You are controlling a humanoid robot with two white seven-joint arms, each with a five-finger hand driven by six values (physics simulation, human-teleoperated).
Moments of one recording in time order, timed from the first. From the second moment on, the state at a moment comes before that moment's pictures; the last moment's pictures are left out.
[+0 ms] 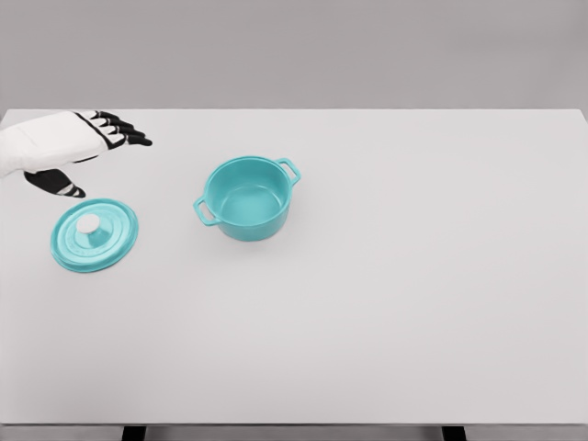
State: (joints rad) left arm -0.53 0.90 -0.36 -1.56 -0.41 -0.52 -0.61; right arm 0.03 0.00 0.50 -0.08 0.16 -0.04 0.31
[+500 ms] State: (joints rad) left arm -0.69 0.97 -0.48 -1.51 -0.38 -0.60 -0.61; right arm 0.03 0.00 0.51 -0.08 0.16 -0.04 0.31
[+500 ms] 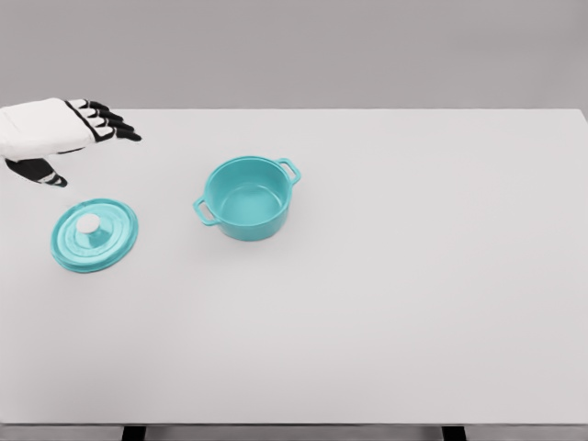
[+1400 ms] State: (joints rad) left arm -1.01 1.13 -1.26 -1.35 -0.07 -0.42 -0.47; right arm 0.03 0.00 0.51 -0.08 0.16 -0.04 0.31
